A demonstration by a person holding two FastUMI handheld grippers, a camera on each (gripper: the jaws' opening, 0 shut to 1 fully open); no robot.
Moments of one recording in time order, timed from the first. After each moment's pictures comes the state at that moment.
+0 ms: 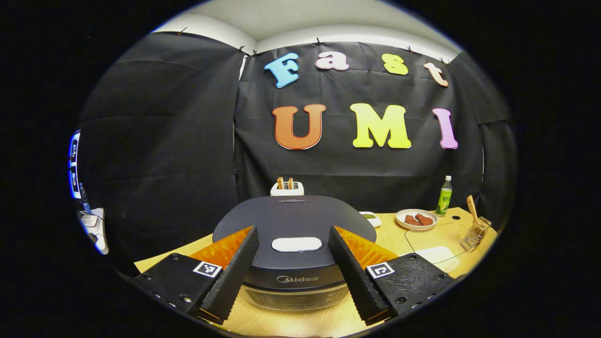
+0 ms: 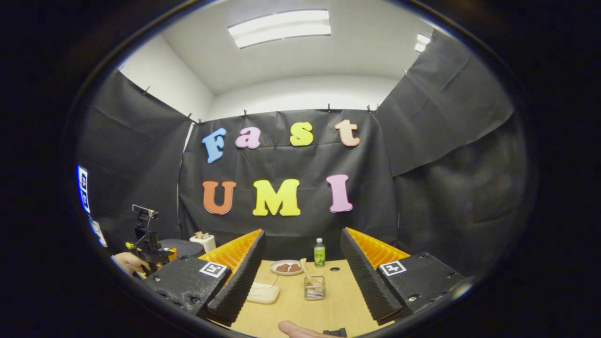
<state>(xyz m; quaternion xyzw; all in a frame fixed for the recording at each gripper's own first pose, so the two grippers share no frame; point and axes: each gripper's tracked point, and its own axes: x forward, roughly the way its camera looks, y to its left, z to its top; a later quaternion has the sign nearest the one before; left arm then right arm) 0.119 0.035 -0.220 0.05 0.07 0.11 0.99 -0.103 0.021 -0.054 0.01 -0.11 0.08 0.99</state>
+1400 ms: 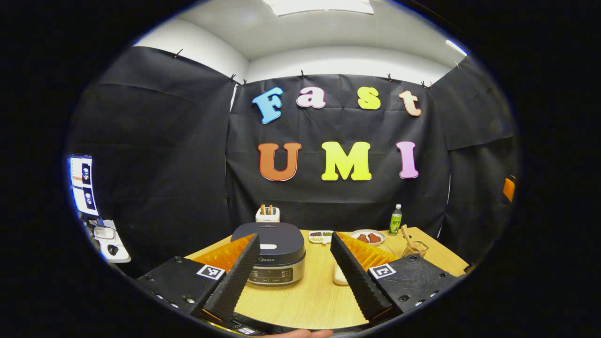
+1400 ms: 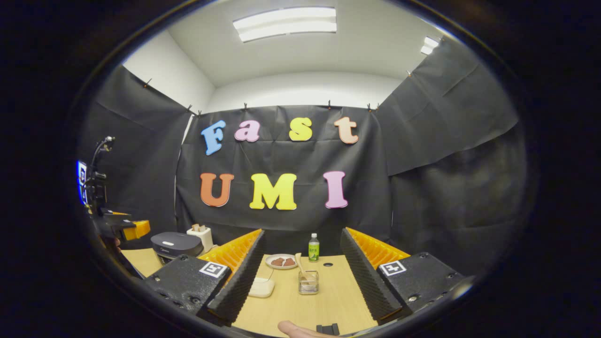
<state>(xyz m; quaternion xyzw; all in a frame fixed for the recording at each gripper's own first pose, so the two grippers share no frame) -0.053 -0.068 -0.082 0.03 0.01 0.06 1.00 -0.126 0.018 -0.049 -0.02 -0.08 0.07 0.99</state>
